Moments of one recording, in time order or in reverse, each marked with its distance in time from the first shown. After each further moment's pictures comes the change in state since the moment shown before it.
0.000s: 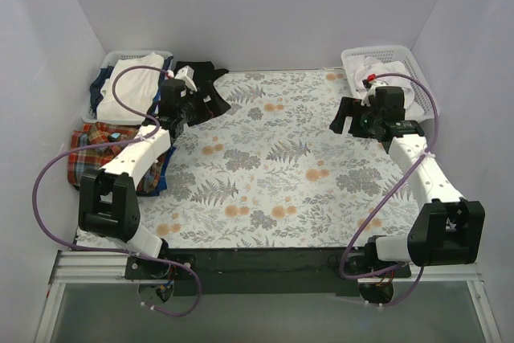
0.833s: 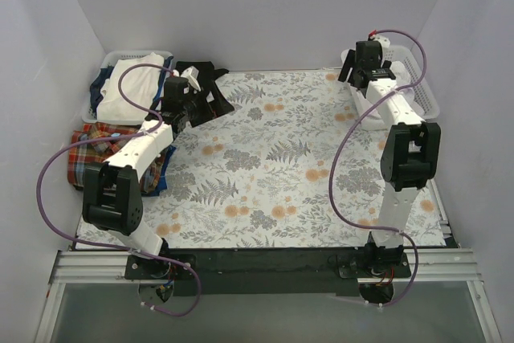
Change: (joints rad) left arm 0.000 0.082 0.069 -0.058 0.056 -0.003; right arm 0.015 0.629 0.668 0.064 0.549 0.069
